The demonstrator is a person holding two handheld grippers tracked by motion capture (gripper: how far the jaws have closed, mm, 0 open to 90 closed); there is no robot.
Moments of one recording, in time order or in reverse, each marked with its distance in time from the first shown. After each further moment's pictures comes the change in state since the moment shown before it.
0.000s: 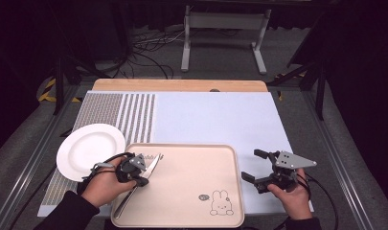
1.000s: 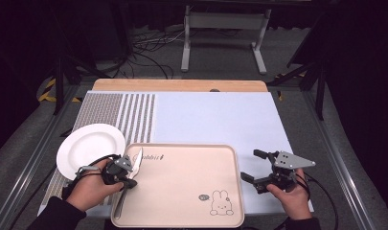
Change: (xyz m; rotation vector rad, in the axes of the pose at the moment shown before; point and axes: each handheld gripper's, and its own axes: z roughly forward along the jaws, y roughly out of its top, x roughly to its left) left arm 0.005 -0.031 -0.014 -0.003 0.006 -0.068; right arm 0.001 0.000 0.002 0.006 -0.001 -0.002
